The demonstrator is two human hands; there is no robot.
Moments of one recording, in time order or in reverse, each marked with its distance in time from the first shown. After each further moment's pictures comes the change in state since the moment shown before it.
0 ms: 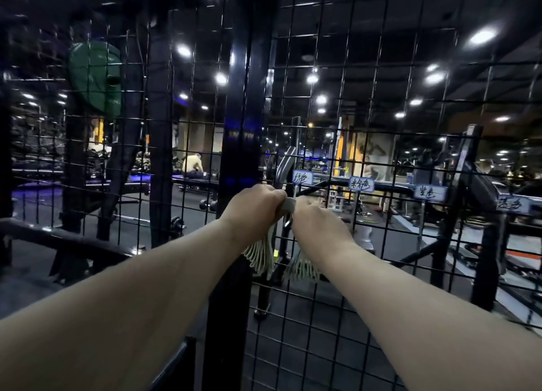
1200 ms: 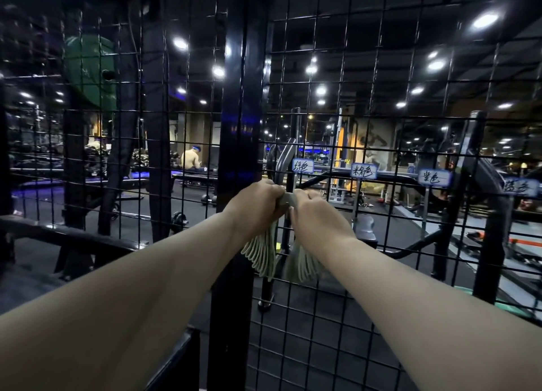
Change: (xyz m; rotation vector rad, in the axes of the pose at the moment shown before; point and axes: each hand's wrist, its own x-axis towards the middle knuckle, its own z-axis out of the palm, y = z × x) left_hand -0.004 -0.008 0.018 -0.179 -0.075 -0.051; right_hand 0.002 0.005 0.024 0.180 0.011 0.005
